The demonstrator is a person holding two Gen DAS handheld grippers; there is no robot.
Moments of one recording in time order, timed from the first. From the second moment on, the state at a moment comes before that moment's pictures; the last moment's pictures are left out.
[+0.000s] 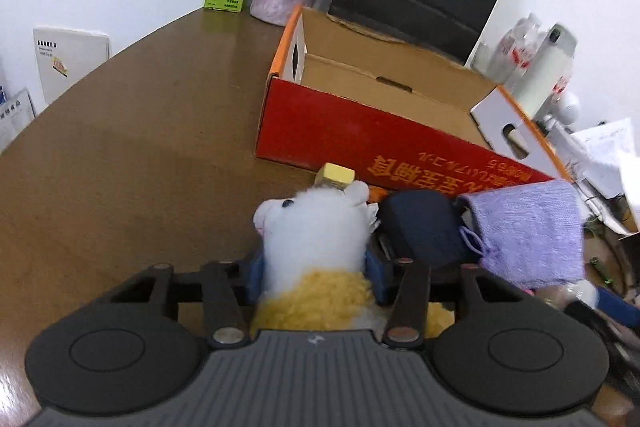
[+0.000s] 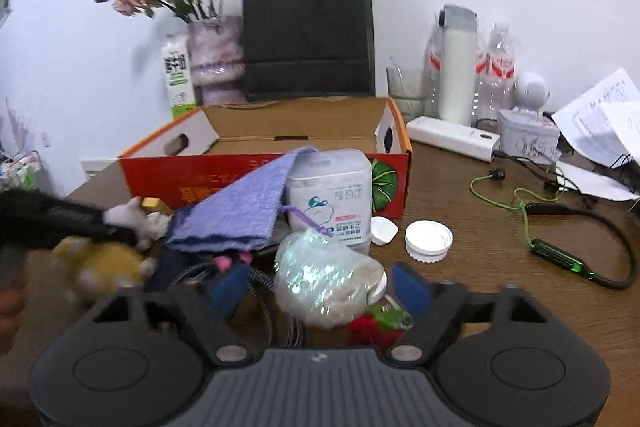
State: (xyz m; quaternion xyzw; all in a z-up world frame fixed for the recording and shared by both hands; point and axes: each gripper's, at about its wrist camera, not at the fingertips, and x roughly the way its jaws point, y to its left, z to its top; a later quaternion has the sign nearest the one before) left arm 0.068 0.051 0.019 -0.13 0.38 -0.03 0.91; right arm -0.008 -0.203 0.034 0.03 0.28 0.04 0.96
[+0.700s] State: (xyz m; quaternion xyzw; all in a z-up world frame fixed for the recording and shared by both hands) left arm 0.147 0.035 0.165 -0.08 0.28 -0.06 0.95; right arm 0.047 -0.238 0.152 0.05 0.19 0.08 0.98
